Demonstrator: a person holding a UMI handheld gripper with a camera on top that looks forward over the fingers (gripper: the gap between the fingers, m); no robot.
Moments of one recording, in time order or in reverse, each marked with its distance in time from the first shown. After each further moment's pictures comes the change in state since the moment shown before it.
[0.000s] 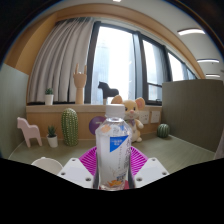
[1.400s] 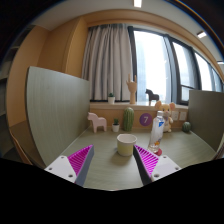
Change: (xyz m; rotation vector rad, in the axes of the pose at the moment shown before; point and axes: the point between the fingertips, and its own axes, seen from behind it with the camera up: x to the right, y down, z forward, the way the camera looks) arm -0.130 -0.014 -0.308 -0.069 -0.430 -0.051
